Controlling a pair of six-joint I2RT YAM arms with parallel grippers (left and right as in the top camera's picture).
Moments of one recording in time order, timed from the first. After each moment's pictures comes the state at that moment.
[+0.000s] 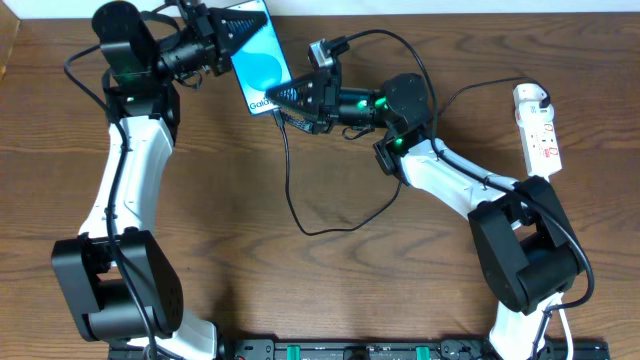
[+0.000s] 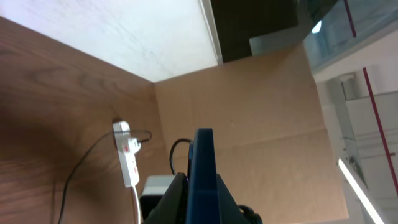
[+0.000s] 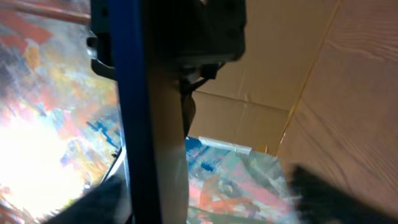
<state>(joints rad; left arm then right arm) 0.10 1.73 1.38 0.37 1.21 -1.30 0.53 1.97 1.25 1.09 -1.01 1.67</state>
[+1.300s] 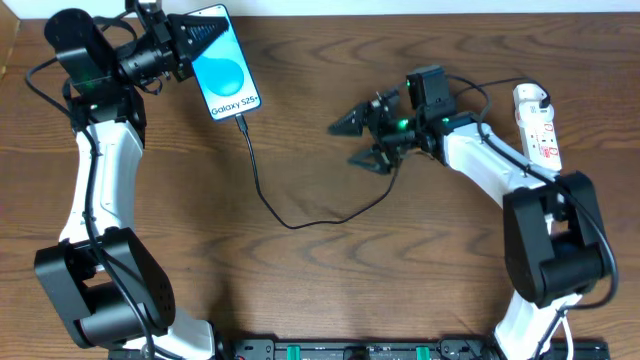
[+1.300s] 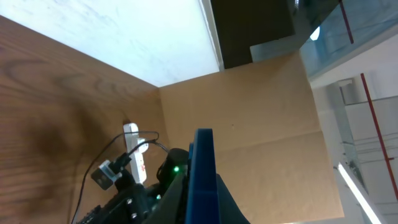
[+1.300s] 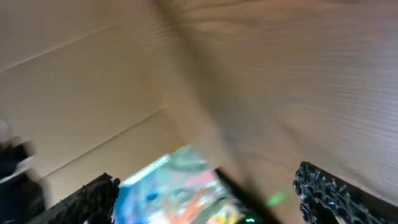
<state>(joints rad) 0.24 1.73 1.38 0.36 1.33 -1.29 0.32 1.93 1.25 -0.28 -0.97 1.02</state>
